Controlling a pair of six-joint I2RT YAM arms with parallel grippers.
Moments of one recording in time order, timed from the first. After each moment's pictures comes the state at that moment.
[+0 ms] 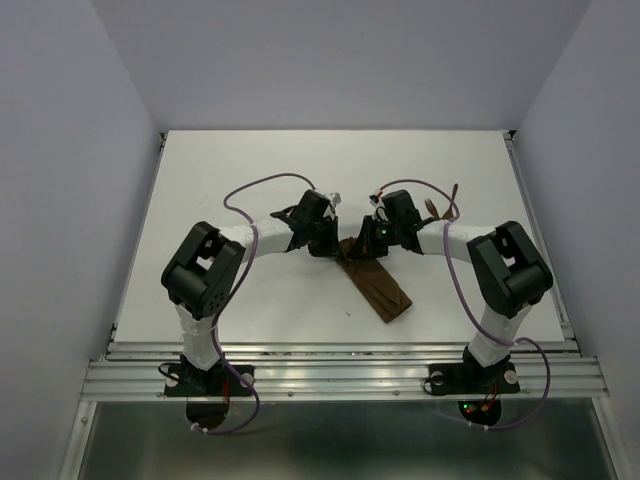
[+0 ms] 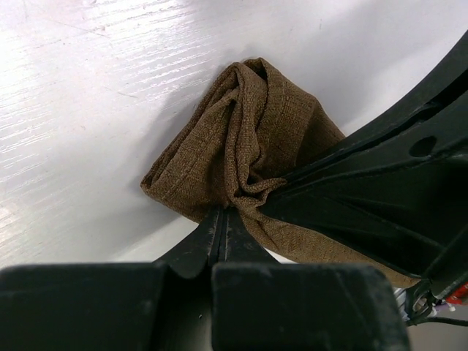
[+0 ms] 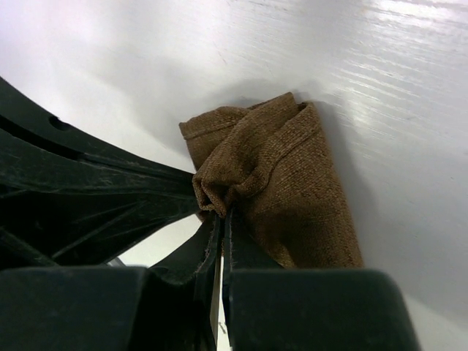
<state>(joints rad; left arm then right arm) -0.64 1.85 1.12 -0.18 0.26 -0.55 0.47 1.79 0.96 -0.01 -0.51 0.63</state>
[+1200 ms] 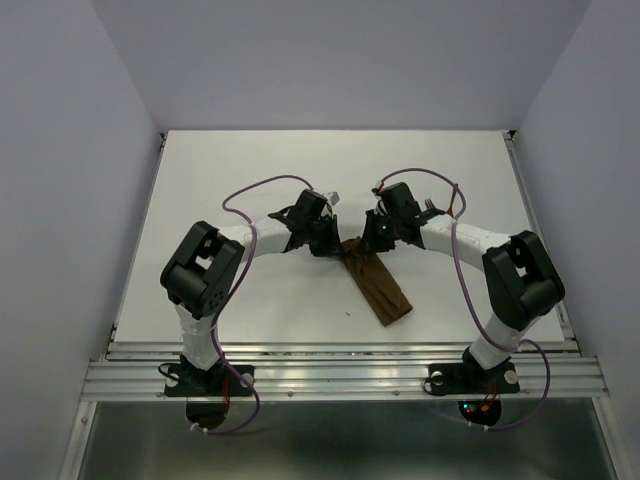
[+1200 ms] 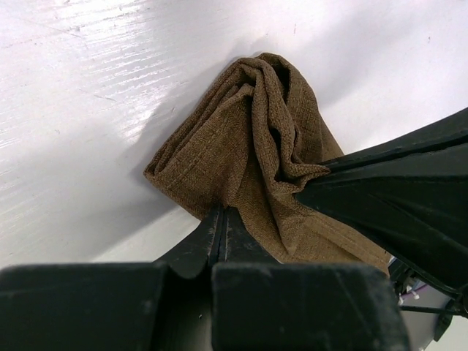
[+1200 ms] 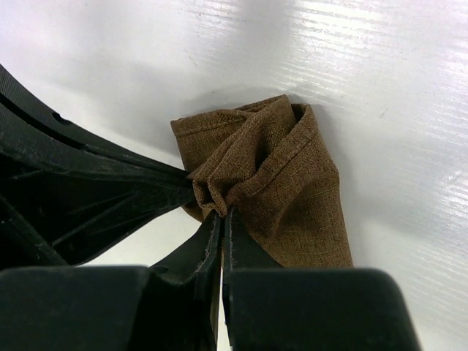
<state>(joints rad) -0.63 1.85 1.10 -0.12 0.34 -0.61 0.50 1.70 1.05 -0.26 -0.28 0.54</state>
